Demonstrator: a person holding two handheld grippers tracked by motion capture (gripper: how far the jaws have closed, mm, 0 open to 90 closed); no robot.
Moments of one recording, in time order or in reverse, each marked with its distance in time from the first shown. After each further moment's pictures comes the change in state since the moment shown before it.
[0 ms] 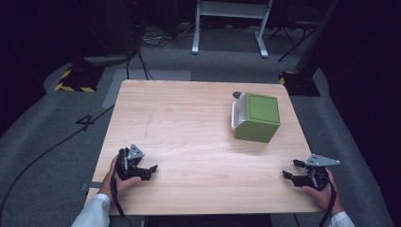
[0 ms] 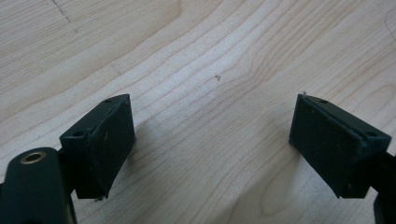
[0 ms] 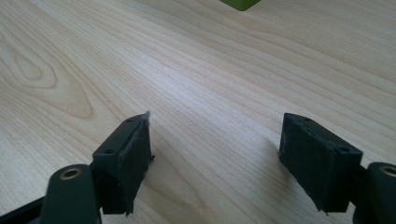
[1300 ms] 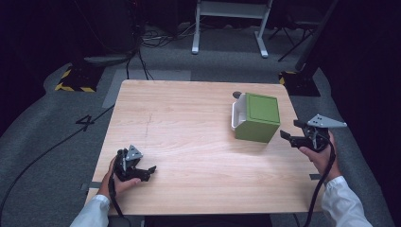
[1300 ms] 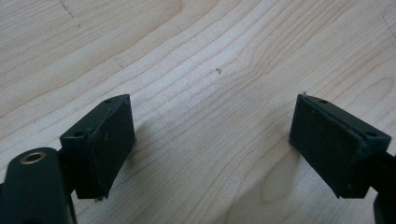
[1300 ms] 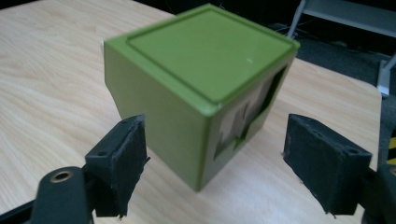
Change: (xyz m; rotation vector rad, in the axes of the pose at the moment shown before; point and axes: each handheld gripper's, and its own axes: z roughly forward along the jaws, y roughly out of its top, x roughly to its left) left arm 0.000 -0.003 -0.003 -0.004 0.002 -0.003; right arm -0.020 0.130 -0.012 -0.216 -0.065 -0.020
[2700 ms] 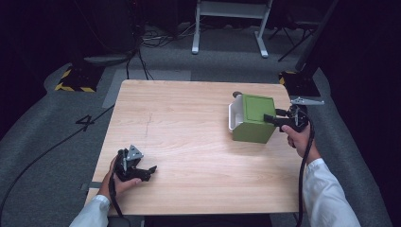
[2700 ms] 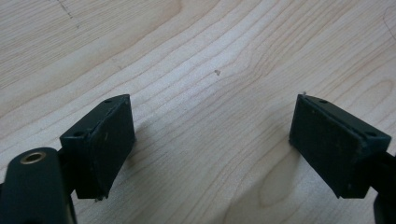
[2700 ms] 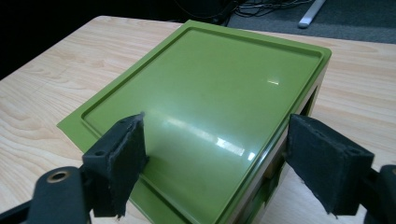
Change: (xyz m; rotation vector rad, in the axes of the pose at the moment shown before) left arm -0.002 0.002 0.001 0.005 0.001 -0.001; right arm -0.014 0.030 0.072 0.047 0.109 0.250
